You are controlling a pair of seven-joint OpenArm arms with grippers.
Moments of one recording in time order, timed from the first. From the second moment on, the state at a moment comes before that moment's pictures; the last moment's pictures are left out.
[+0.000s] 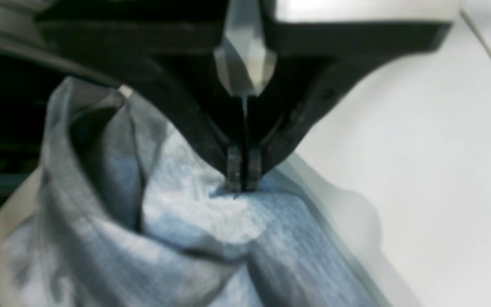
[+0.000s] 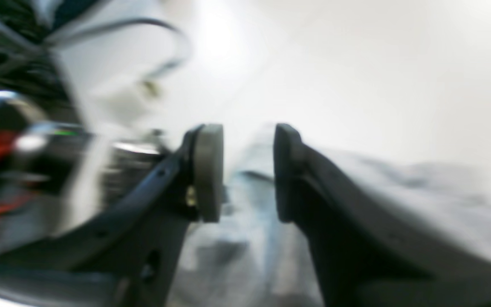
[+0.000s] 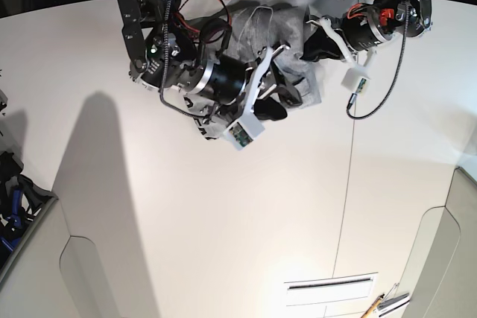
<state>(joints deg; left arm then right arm) 22.3 -10.7 -14.1 99.7 -42.9 -31.8 56.0 -4.9 -3.2 -19.6 108.2 24.8 24.6 -57.3</state>
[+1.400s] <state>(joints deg) 12.3 -12.0 -8.9 97.6 -35.8 -27.8 51.8 -0.2 14.8 -11.4 89.6 33.6 29.5 -66.7</state>
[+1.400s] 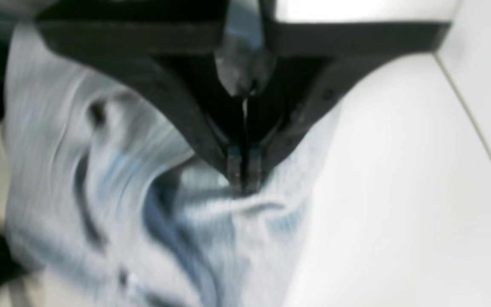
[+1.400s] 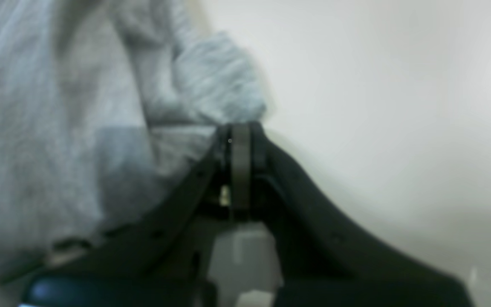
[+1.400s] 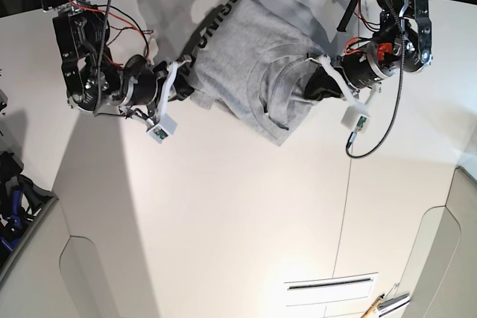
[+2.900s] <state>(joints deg) 11.3 -16.2 -28.4 97.6 -35.5 -24.9 49.4 -4.7 6.2 0.7 90.3 5.4 13.6 -53.2</state>
